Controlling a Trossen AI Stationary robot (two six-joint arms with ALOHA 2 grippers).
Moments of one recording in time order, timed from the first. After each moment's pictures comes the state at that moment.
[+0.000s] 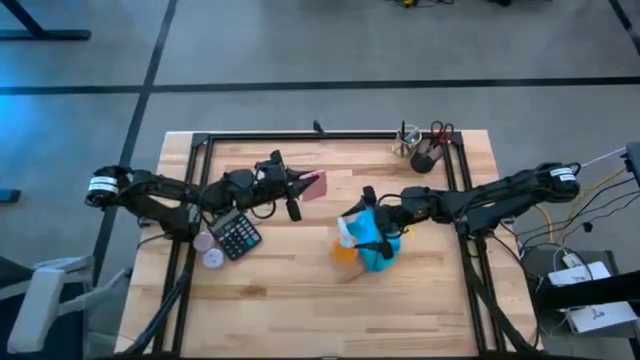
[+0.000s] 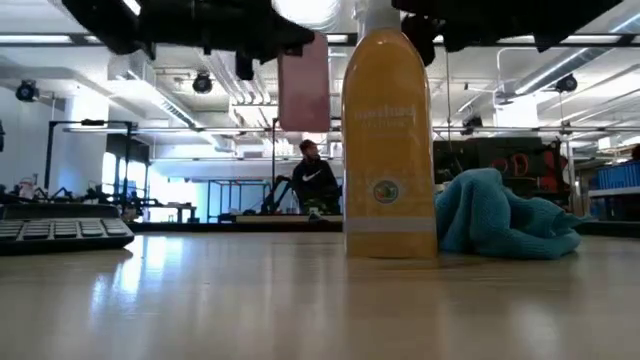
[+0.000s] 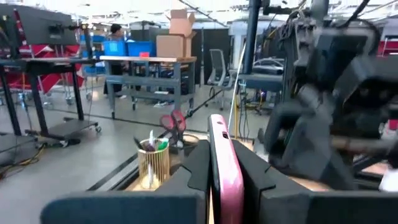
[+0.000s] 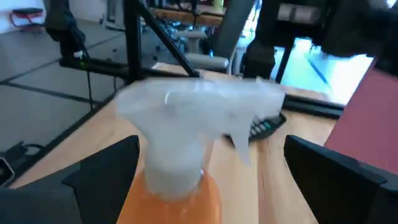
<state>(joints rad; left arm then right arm) 0.06 1.33 0.70 0.75 -0.27 -0.01 0.08 1.28 0.65 0.46 -0.16 -0.13</state>
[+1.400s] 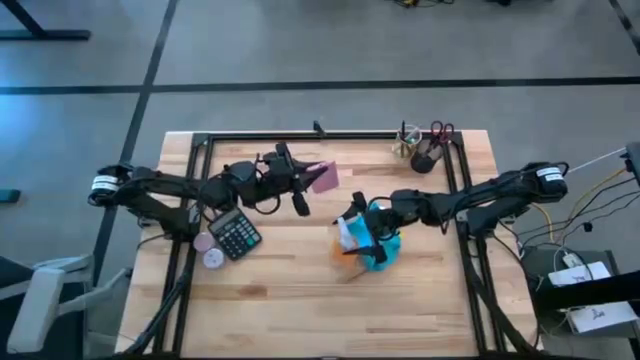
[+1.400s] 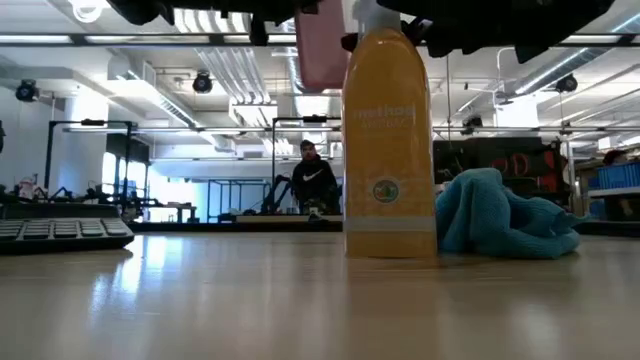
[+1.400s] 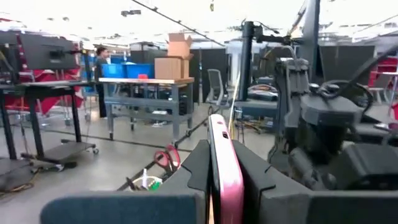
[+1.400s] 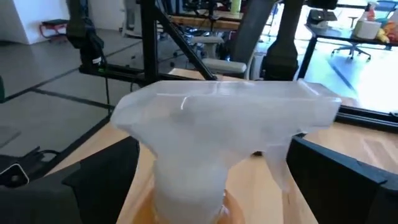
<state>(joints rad) 0.02 1.34 0.86 0.68 -0.28 0.02 0.08 1.38 0.67 0.57 -0.24 -0.11</state>
